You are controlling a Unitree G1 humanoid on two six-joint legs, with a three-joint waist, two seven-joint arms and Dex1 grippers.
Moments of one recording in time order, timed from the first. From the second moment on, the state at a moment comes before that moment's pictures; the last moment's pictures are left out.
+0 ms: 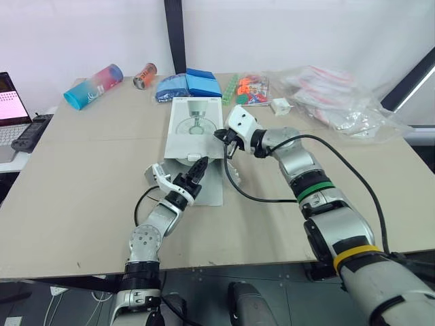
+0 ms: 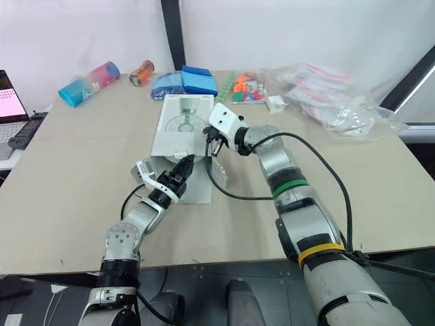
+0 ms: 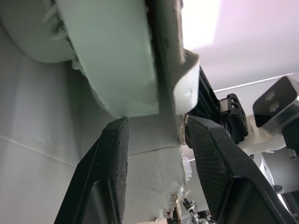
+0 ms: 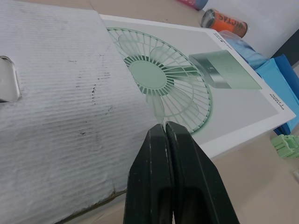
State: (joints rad) left arm -0.34 -0.15 0.19 0.12 -1.18 0.57 -0.19; right arm -1.10 -0.29 0.22 0.91 -0.10 -0.11 0.78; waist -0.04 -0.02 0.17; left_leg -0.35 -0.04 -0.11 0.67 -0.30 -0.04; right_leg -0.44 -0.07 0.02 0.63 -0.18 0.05
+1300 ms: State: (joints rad) left arm -0.30 -0.13 0.22 0.10 -1.19 0.59 -0.20; right arm -1.10 -0.28 0.22 0.91 -0.11 -0.13 0.79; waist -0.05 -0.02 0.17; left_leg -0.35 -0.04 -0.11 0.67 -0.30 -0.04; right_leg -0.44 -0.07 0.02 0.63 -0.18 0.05
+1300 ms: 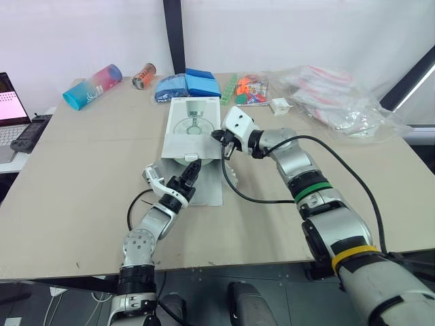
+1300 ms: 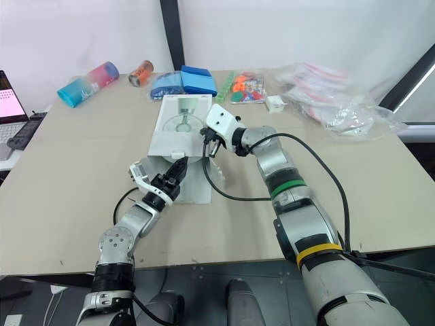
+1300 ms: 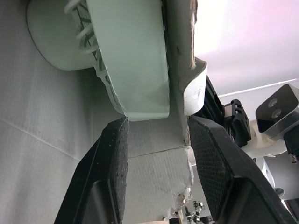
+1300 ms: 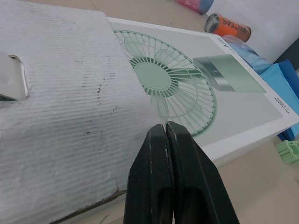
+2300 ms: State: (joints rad) left arm -0.31 -0.13 0.24 0.14 -1.19 0.60 -0.19; right arm -1.10 -0.28 0.22 0.90 -0.12 -0.13 0.79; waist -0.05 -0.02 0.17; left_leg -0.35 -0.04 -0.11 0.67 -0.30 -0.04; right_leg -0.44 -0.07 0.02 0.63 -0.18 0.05
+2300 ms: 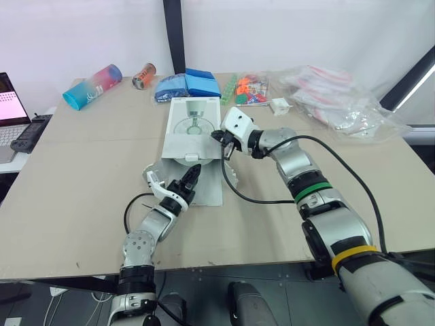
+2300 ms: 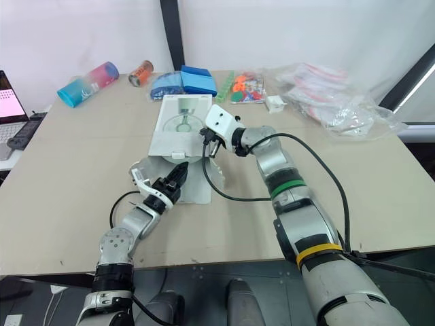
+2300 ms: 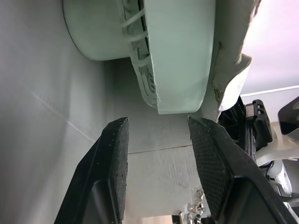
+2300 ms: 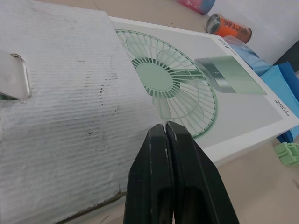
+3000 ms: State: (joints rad) left arm -0.35 -0.16 0.28 0.19 -1.21 0.58 -0.23; right arm -1.07 -0.29 0.22 0.86 -0.13 -0.13 0.79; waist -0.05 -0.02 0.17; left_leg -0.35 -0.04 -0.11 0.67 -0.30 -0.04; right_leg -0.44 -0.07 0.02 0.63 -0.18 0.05
